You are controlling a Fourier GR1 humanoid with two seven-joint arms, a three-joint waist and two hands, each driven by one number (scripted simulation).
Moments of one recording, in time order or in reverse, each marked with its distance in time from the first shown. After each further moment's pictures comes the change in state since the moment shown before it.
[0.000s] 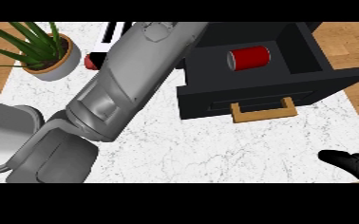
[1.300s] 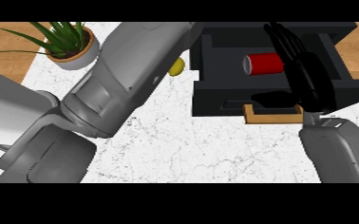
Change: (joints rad) left arm -0.053 0.011 0.029 0.069 0.115 -0.038 -0.093; right arm -0.299 -0.086 0.387 0.618 0.804 -0.161 -0.261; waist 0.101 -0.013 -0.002
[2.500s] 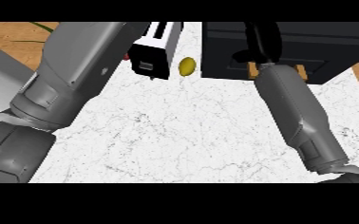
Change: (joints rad) left arm 0.163 0.172 0.001 -0.193 -0.054 -0.085 0.112; right arm -0.522 0.129 -0.116 0.974 0.269 -0.552 -0.132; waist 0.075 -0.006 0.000
